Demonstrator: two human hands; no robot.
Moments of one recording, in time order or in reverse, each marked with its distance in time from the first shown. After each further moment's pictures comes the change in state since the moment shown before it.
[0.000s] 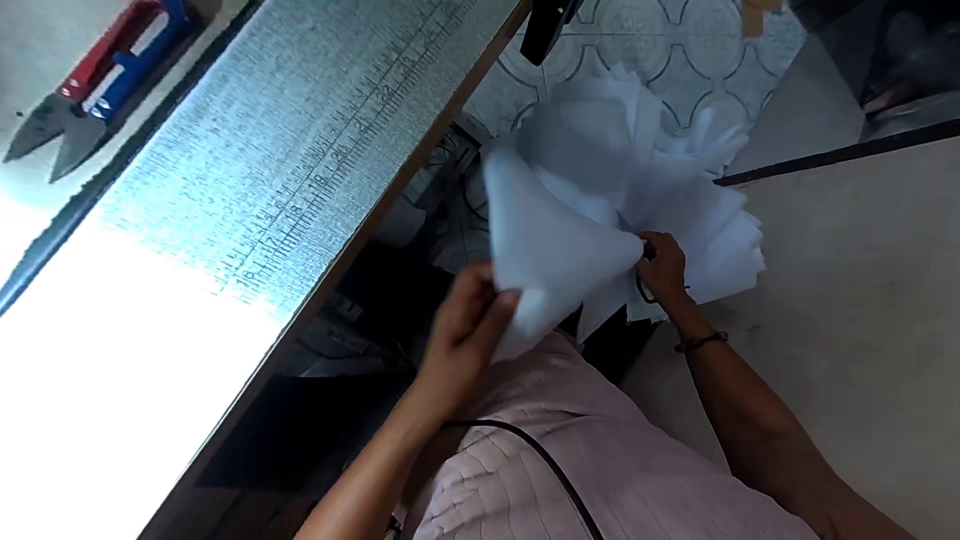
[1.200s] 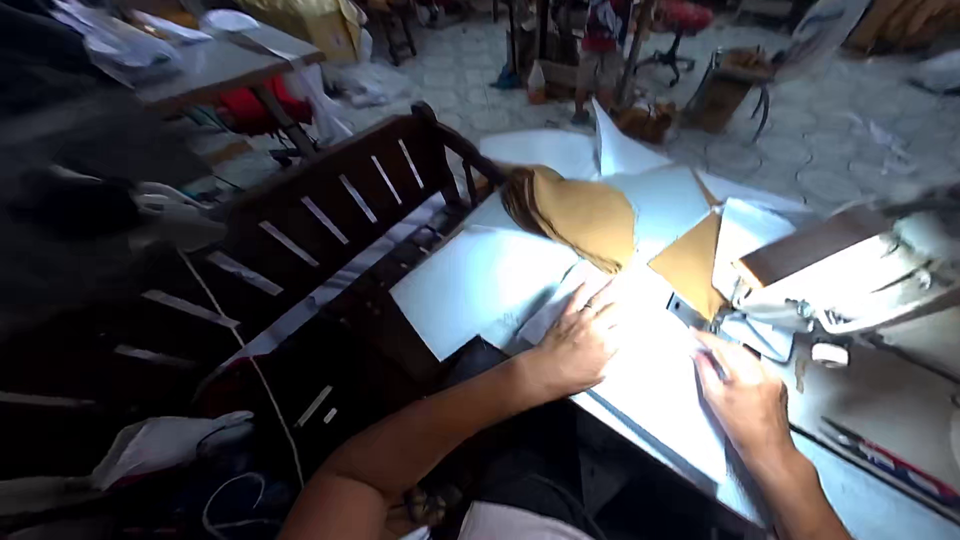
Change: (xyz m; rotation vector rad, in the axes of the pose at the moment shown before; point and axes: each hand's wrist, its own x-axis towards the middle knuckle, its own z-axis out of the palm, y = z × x) left_hand -0.207 0.100 -0.184 1.454 1.139 -0.007; right_hand -0.007 -0.538 0.109 0.207 -0.167 -1.636
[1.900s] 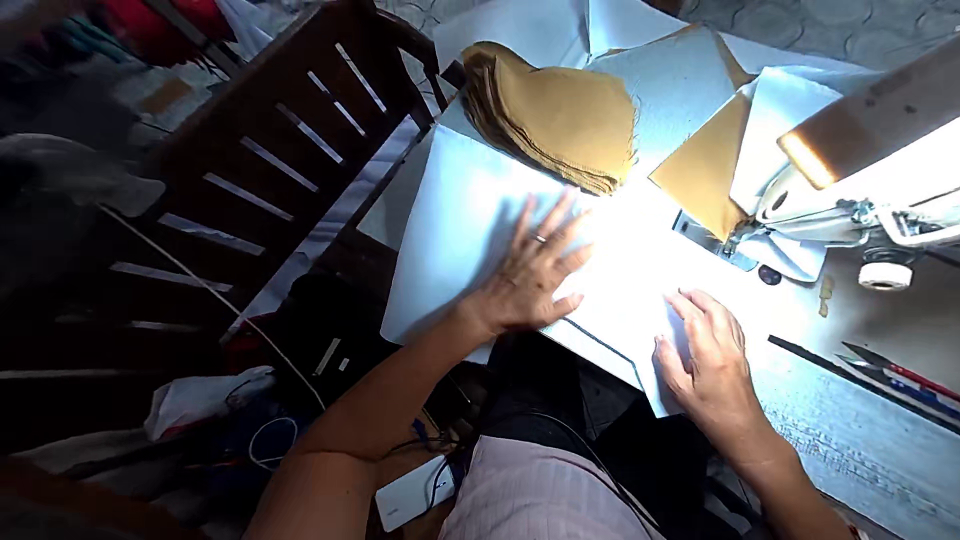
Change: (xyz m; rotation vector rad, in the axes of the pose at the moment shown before) left_hand -0.030 -0.038 0.010 -0.026 0.081 0.089; right_hand -0.051 -0.030 0.004 0.166 -0.202 0.080
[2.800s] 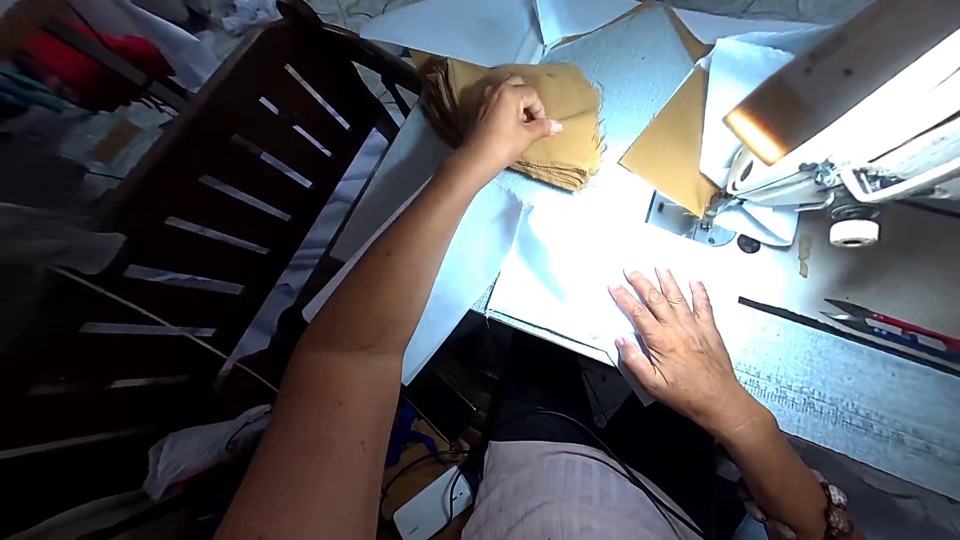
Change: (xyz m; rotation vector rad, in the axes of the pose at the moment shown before) left_hand 0.138 -0.097 -0.022 -0.126 -0.169 -0.403; right_hand -0.003 -0.008 0.011 -0.131 -0.123 -0.108
